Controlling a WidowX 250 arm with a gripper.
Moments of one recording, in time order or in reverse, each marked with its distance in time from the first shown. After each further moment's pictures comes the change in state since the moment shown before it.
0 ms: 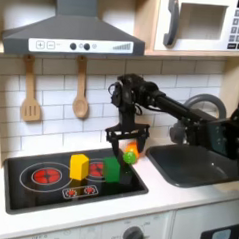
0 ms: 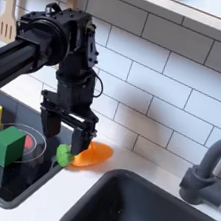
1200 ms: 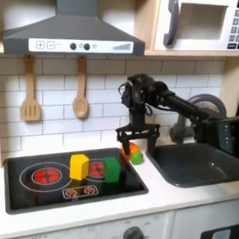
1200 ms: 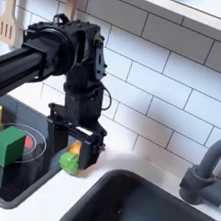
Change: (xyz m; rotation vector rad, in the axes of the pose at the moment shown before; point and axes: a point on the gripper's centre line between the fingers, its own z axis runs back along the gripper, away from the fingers) arm -0.002 -0.026 0.003 -0.017 -0.001 -0.026
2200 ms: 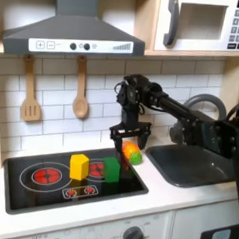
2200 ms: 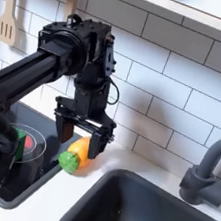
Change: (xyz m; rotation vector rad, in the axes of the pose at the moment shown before) arm 0.025 0.017 -0.009 0.068 -0.038 0.128
